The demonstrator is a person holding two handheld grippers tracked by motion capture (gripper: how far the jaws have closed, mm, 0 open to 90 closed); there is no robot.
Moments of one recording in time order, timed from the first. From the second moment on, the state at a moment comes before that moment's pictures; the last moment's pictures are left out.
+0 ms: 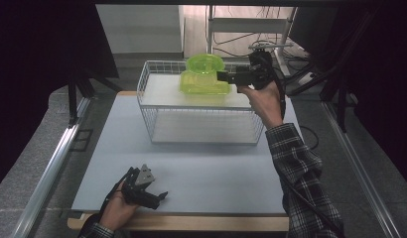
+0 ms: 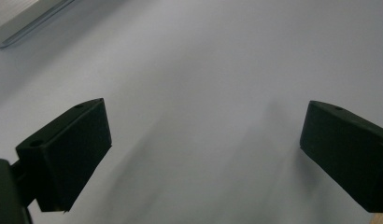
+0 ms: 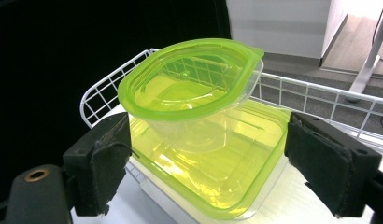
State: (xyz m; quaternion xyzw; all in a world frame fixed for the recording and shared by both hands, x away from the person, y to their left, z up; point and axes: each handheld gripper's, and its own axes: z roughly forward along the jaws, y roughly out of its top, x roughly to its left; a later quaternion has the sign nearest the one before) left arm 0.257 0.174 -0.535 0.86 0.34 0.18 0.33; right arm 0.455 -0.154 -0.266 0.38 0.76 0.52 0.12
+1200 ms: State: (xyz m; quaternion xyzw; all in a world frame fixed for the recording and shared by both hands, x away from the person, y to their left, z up) left arm 0.258 0.188 -0.524 0.81 0.38 0.13 0.43; right arm 0.427 -0.170 -0.294 0.33 0.79 0.50 0.15
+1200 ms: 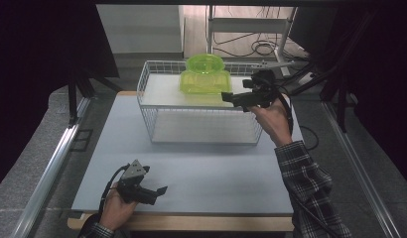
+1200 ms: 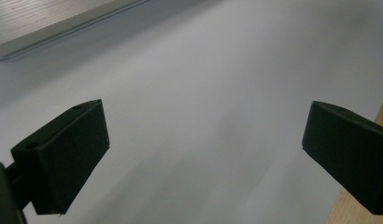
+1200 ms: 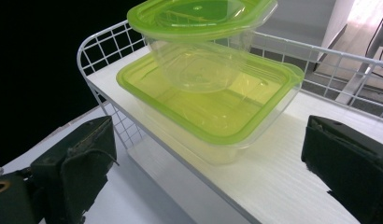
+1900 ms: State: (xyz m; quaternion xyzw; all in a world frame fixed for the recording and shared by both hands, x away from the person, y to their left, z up) left arm 0.254 0.190 -0.521 0.78 0.36 0.17 0.48; right arm 0.407 -0.177 -0.314 0.31 0.80 0.49 0.17
